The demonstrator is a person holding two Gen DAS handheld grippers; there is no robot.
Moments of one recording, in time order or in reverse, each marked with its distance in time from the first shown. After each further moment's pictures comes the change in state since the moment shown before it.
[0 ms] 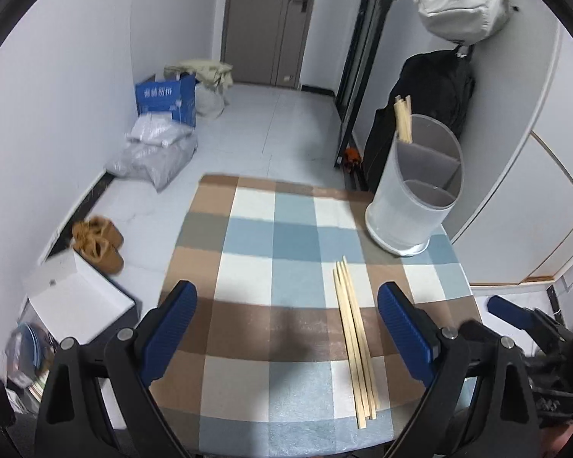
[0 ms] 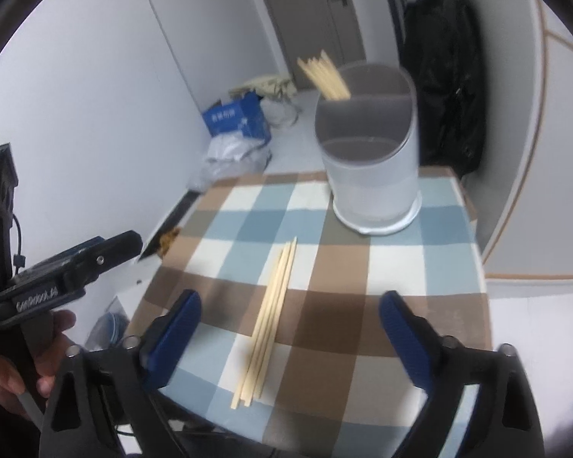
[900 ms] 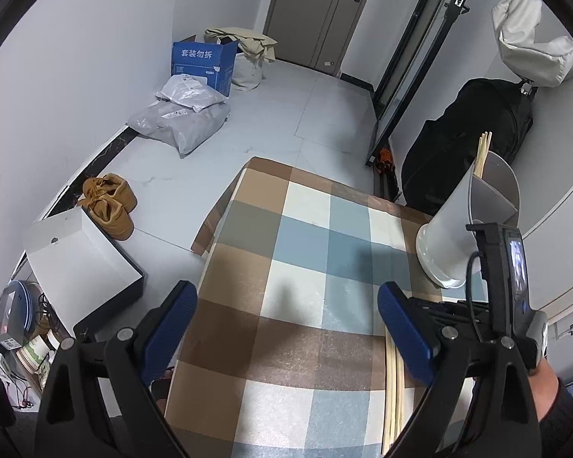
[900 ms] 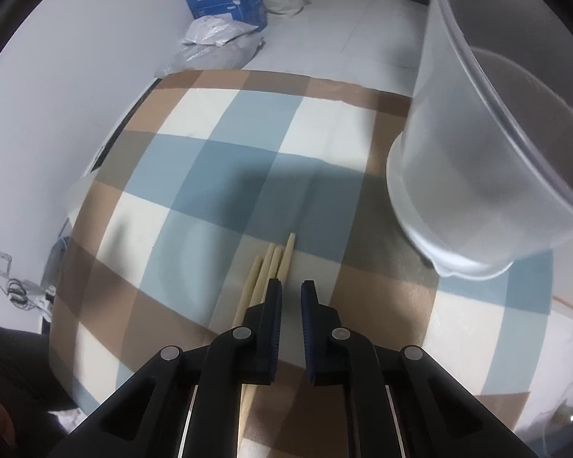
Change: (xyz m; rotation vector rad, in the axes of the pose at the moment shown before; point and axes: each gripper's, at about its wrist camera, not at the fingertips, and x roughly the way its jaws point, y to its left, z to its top) left arm 0.017 0.050 0.009 -0.166 0.062 0.038; right arm 0.164 0.016 0.048 -0.137 0.439 -0.128
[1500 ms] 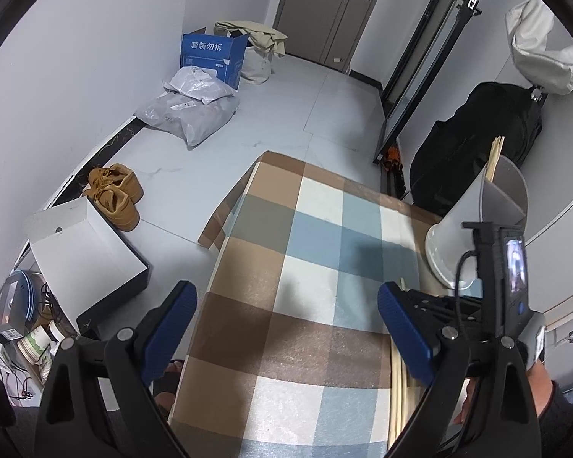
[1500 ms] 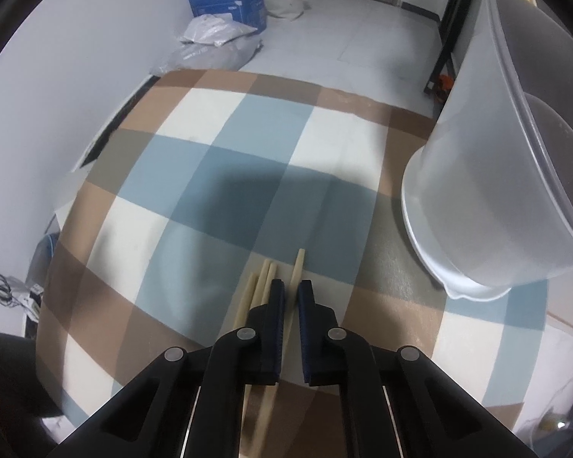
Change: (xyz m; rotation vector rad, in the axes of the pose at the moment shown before) left arm 0.006 0.007 0.003 -0.024 0.031 0.017; right arm -0.001 0.014 -0.002 -0.031 -0.035 -0.046
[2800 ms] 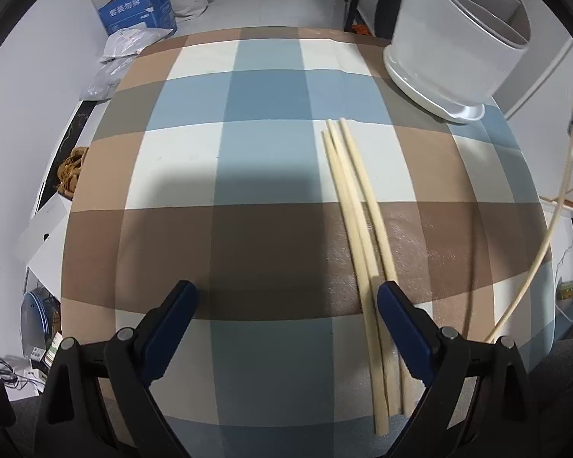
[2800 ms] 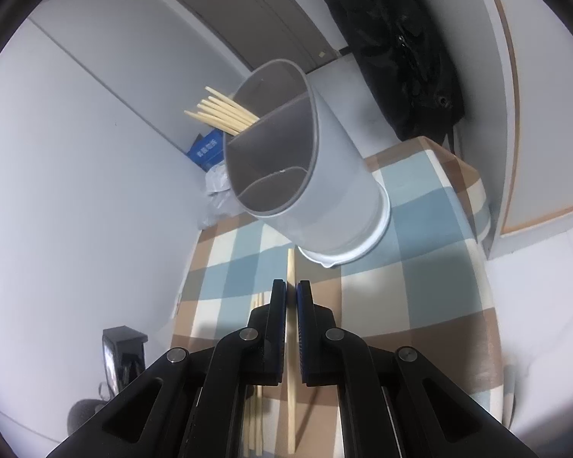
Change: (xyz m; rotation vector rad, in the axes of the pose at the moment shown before) left arm 0.061 -0.069 -0.061 0.294 0.332 0.100; right arm -0.114 -0.138 -0.091 0.487 -0.400 0.373
